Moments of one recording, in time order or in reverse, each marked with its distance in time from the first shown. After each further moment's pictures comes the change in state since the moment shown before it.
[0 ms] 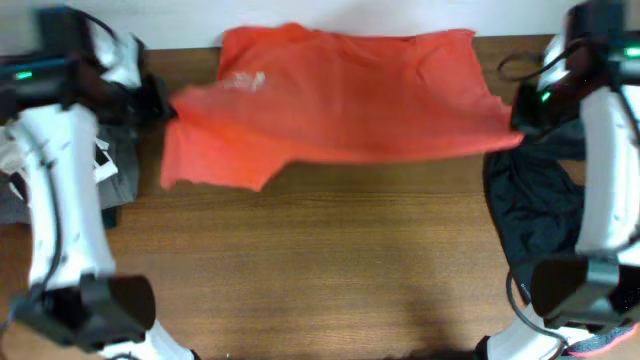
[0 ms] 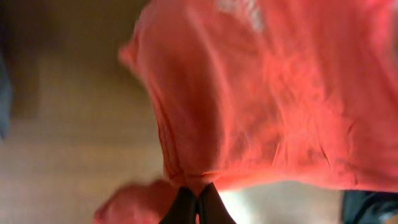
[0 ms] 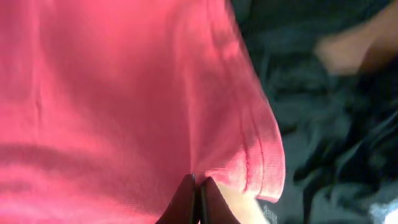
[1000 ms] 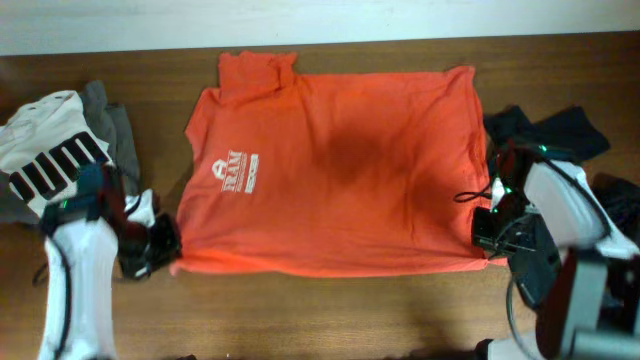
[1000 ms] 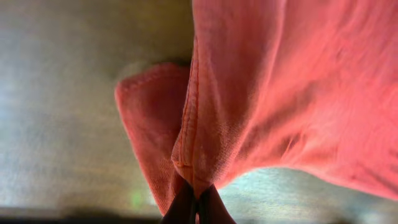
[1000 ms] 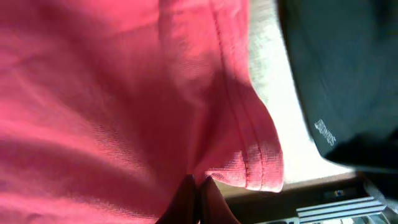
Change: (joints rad) left arm 0.172 -0.496 -1.029 0.204 -0.128 0.015; right arm -0.005 -0.213 -0.937 0.251 0.011 0.060
